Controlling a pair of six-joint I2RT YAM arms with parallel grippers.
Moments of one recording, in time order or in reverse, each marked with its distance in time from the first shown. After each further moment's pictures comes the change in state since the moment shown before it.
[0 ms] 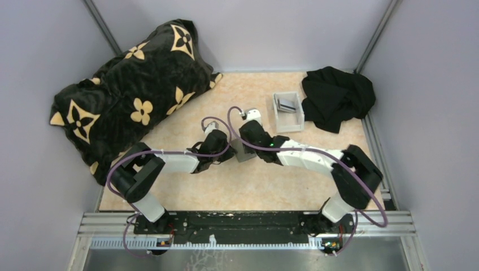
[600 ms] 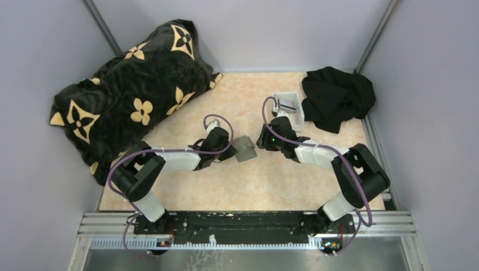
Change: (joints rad) left arm 0.005 0.025 0.046 -0.075 0.005 0.031; right arm -0.305 -0.093 -0.259 0.250 -0.378 0.241
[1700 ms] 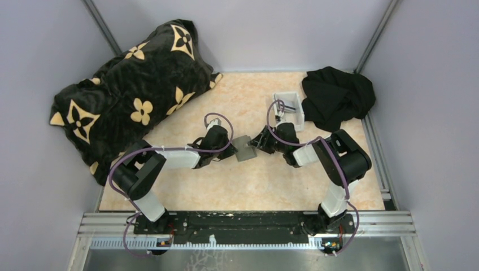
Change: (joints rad) left arm 0.025 0.015 0.010 0.010 0.056 0.040; right arm -0.099 0.251 -0.139 0.582 -0.331 0.282
